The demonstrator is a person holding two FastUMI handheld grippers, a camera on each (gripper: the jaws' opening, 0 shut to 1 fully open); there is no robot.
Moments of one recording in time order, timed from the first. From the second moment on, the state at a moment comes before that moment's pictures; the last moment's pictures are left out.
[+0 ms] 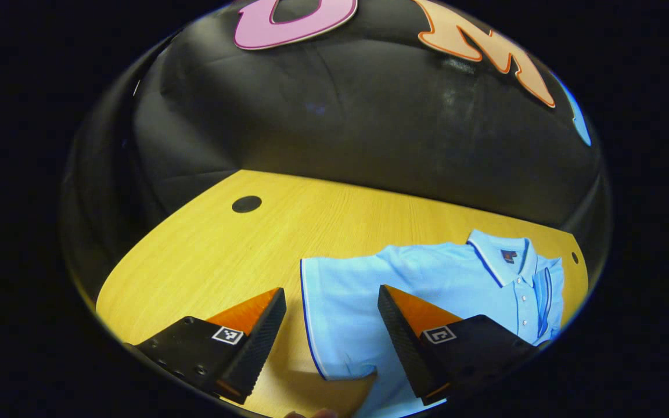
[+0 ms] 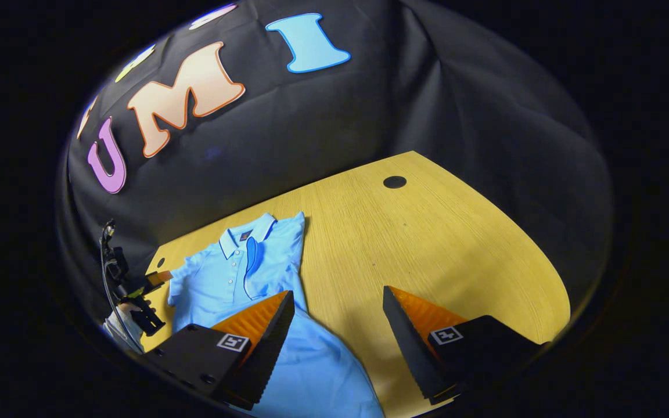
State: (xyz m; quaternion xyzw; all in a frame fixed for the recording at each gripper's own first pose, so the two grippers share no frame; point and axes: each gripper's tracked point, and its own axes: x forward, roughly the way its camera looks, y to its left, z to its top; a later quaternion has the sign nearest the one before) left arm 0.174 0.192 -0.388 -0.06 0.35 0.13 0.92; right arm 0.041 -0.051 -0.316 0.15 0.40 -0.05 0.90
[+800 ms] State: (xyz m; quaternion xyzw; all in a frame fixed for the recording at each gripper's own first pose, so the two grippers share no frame) left arm 0.180 0.154 -0.387 -0.07 0.36 0.10 0.92; right arm 0.029 -0.070 -0.309 0.15 0.39 -0.06 0.91
